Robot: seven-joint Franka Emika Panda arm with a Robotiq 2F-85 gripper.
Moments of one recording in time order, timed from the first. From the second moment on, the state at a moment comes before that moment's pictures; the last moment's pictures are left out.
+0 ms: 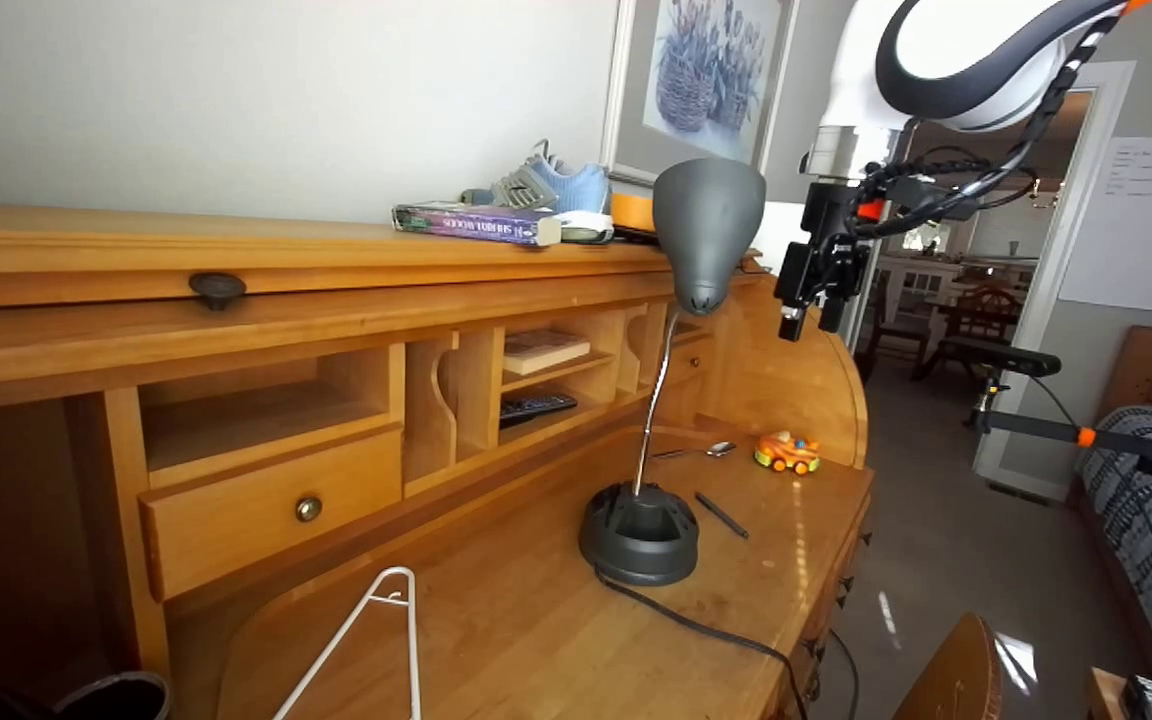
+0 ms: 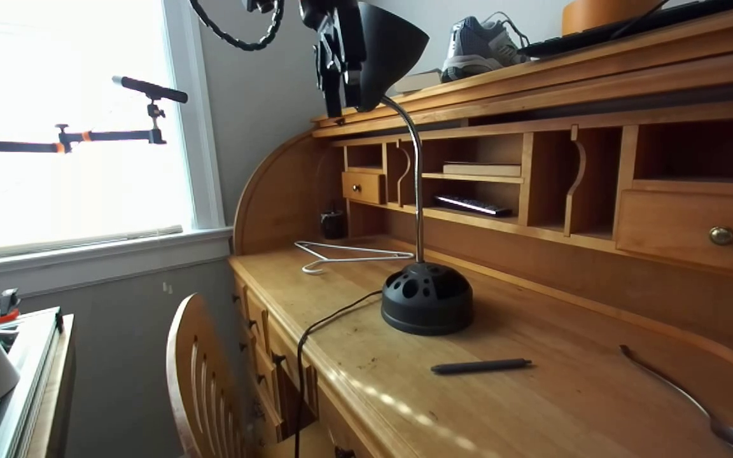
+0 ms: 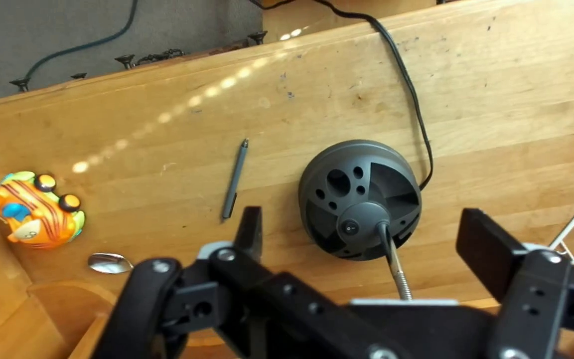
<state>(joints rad) -0.16 -0.28 -0.16 -2.28 -0.10 2.09 0.01</state>
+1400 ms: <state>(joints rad) -0.28 0.09 -0.28 -2.11 -0.13 2.30 -0.12</state>
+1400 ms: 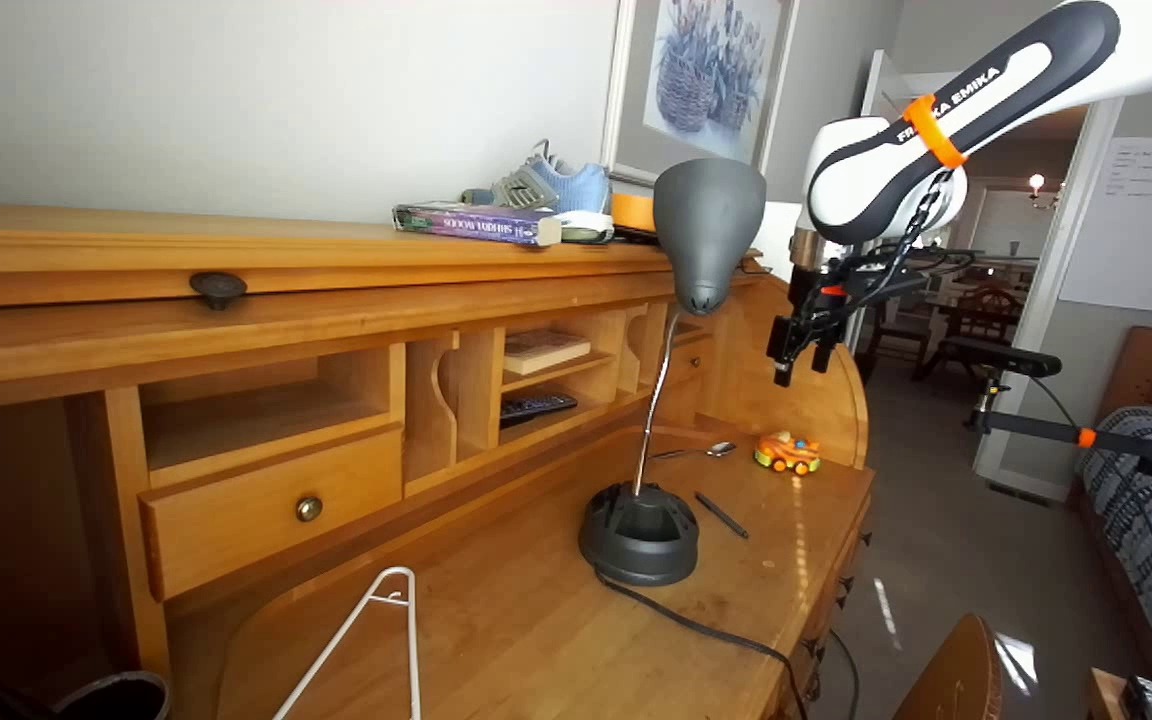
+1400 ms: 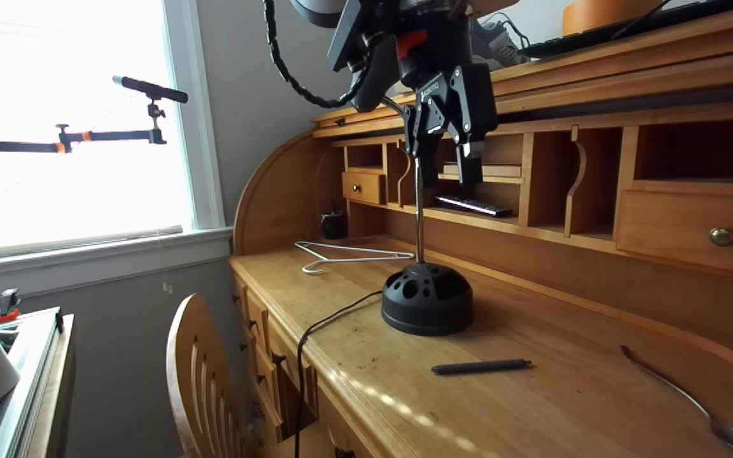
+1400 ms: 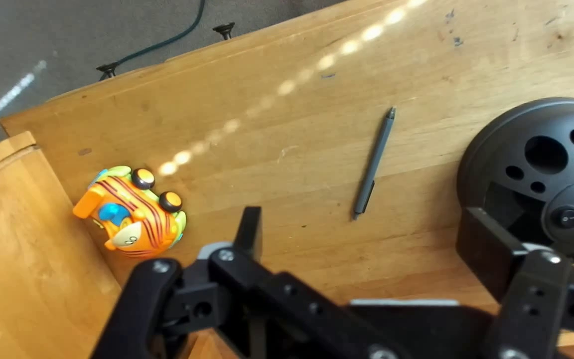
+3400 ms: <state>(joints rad) -0.42 0.63 -0.15 -1.77 0.07 2.52 -0.25</state>
